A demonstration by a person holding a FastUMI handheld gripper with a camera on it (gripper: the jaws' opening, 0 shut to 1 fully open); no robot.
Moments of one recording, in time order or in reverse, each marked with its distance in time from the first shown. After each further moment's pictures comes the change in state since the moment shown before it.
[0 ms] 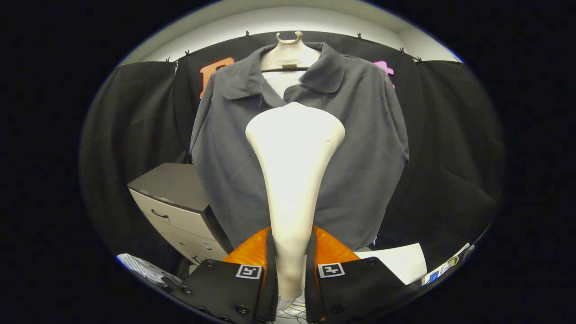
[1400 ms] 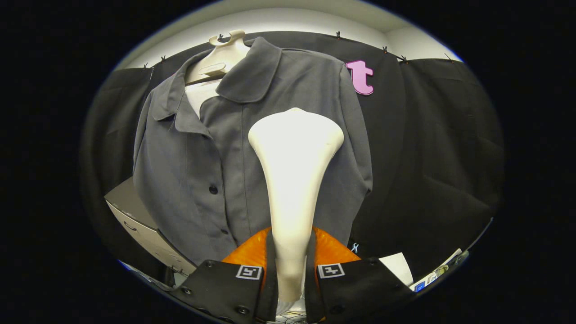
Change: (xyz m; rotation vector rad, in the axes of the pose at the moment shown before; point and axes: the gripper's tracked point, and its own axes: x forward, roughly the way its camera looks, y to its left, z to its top) arm 0.050 -0.109 0.030 0.025 -0.004 -0.104
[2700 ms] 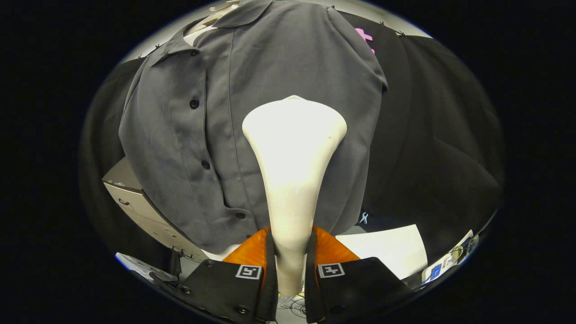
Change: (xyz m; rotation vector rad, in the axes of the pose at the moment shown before) arm 0.028 0.000 -0.130 0.053 0.212 0.037
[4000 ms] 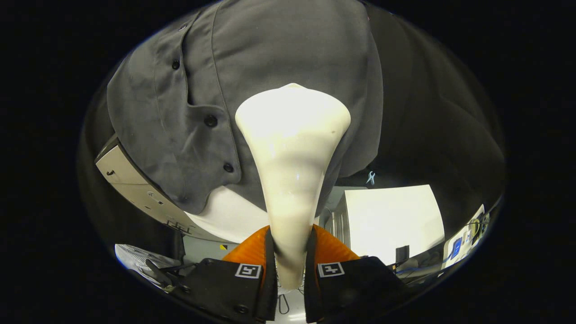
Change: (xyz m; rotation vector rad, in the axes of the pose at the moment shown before) arm 0.042 0.000 -0.147 0.055 0.247 0.009
